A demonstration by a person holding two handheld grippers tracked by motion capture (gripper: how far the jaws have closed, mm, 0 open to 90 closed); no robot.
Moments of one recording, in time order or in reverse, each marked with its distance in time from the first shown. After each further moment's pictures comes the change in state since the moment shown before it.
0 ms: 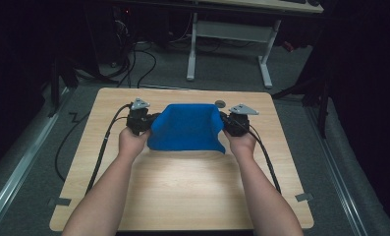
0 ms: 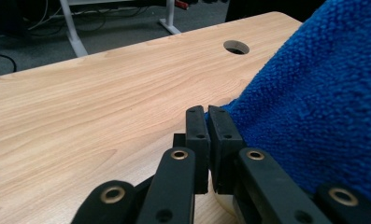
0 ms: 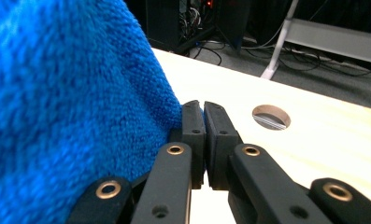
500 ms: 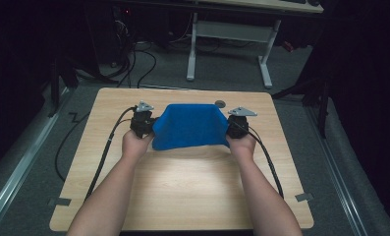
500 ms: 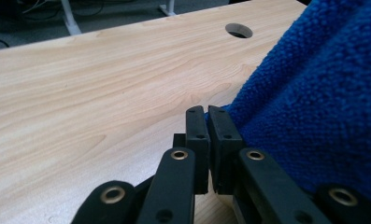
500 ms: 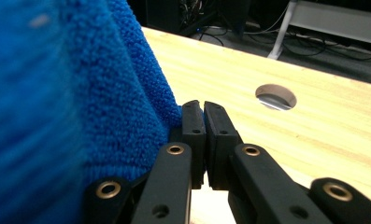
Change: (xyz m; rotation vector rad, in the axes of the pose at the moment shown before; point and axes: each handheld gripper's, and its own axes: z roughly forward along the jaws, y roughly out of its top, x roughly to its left) left arm -0.002 -0.013 0.015 0.052 0.005 -0.031; right arm -0.002 -0.012 0.008 0.052 0.012 0.007
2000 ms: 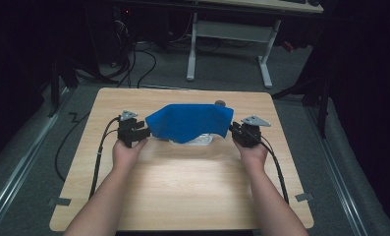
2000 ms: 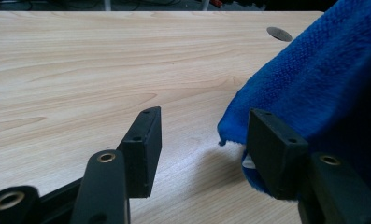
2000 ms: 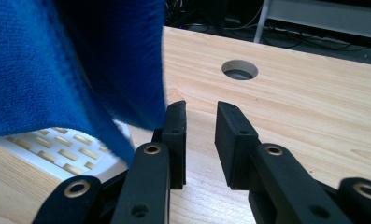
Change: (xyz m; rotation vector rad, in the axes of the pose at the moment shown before) left arm 0.020 -0.034 -0.029 -0.057 0.103 -0.131; right arm -0.018 -0.025 -0.035 -0.009 -0.071 0.040
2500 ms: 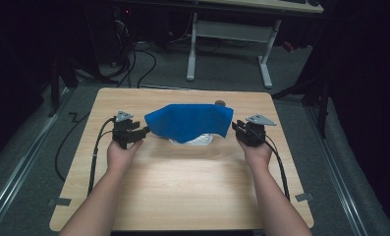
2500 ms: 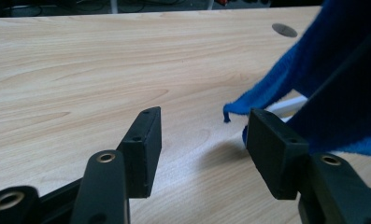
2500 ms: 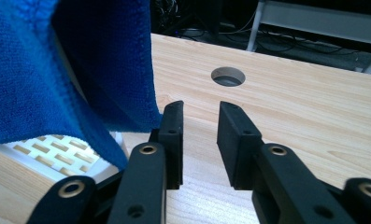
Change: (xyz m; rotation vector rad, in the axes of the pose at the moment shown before) left arm 0.002 -0.002 -0.014 0.015 0.025 0.039; right arm -0.007 0.005 -0.011 -0.013 -0.011 0.009
